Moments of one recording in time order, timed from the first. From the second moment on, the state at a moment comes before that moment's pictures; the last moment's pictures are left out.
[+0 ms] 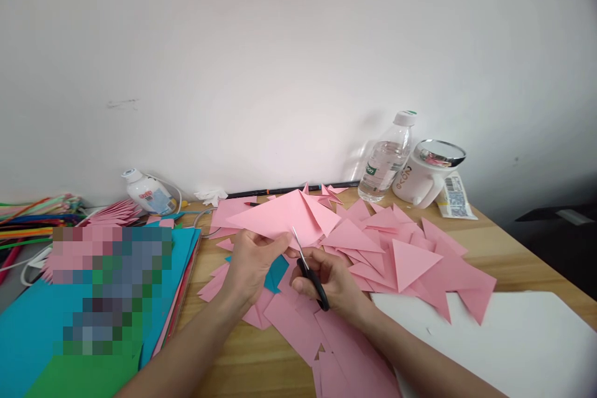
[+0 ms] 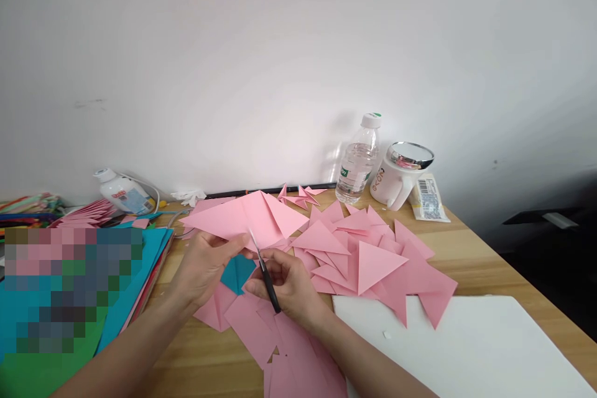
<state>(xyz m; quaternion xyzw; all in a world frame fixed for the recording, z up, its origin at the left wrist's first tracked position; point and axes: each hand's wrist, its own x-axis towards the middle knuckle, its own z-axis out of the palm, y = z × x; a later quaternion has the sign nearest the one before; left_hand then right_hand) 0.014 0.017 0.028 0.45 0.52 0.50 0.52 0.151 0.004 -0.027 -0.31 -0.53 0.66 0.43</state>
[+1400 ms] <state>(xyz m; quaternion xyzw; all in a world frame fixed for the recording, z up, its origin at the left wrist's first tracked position) 0.018 0.014 0.031 0.45 0.54 0.49 0.52 0.151 0.004 -0.037 -0.33 -0.53 0.65 0.43</state>
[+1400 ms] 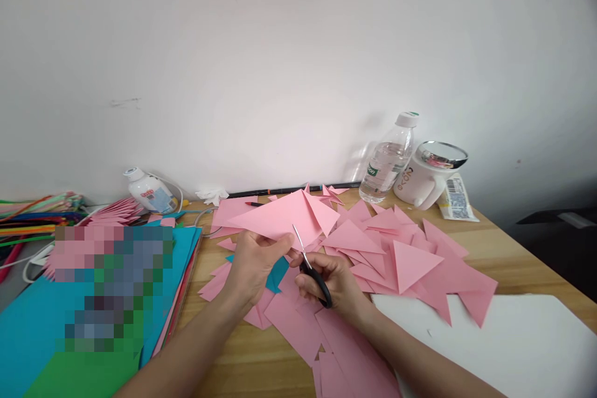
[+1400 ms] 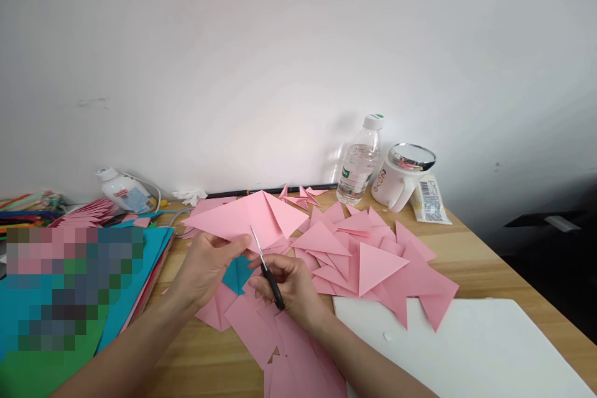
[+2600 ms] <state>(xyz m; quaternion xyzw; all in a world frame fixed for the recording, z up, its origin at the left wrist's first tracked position) 0.011 0.018 0.022 0.47 0.57 0.48 0.46 0.151 0.003 -0.028 -0.33 -0.51 0.66 0.44</state>
